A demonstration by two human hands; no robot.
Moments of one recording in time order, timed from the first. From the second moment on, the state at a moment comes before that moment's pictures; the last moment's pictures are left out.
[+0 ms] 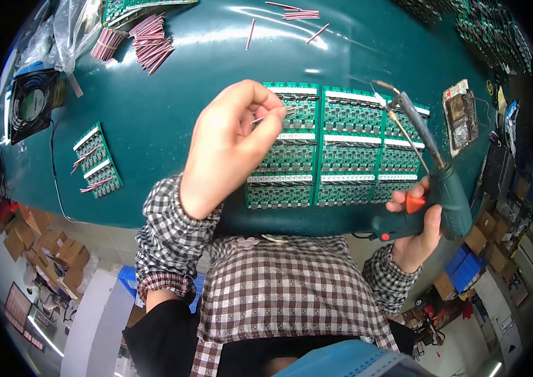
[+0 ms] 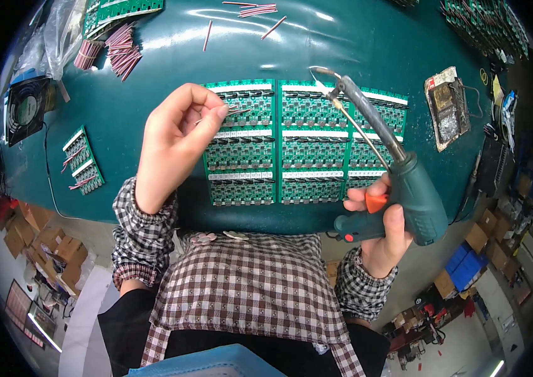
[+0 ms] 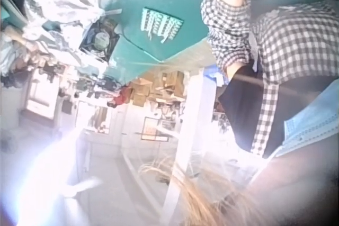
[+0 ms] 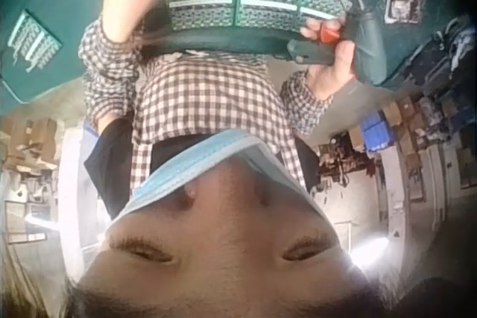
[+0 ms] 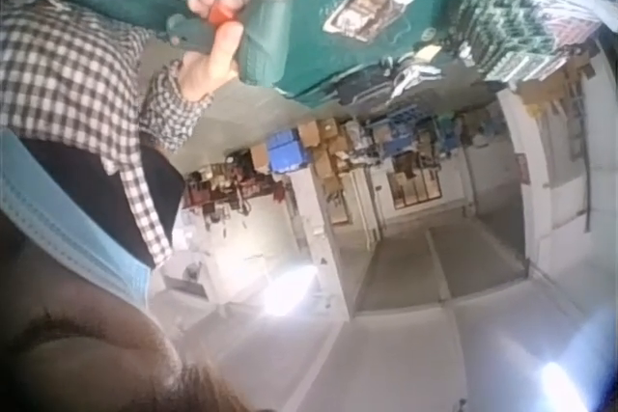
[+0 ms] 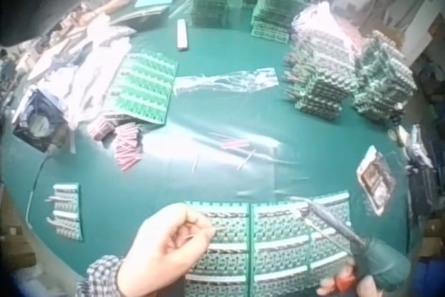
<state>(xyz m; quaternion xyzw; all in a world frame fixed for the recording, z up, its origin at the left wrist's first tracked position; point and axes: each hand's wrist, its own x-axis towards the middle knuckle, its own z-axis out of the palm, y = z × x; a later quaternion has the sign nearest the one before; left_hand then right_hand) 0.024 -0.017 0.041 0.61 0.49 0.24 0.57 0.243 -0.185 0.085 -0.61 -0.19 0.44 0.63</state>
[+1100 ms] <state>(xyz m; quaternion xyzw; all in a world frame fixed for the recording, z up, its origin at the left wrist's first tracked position) 0.054 -0.009 0.003 0.83 0.38 0.24 0.34 0.224 -0.196 0.080 -0.69 -0.18 0.42 0.56</state>
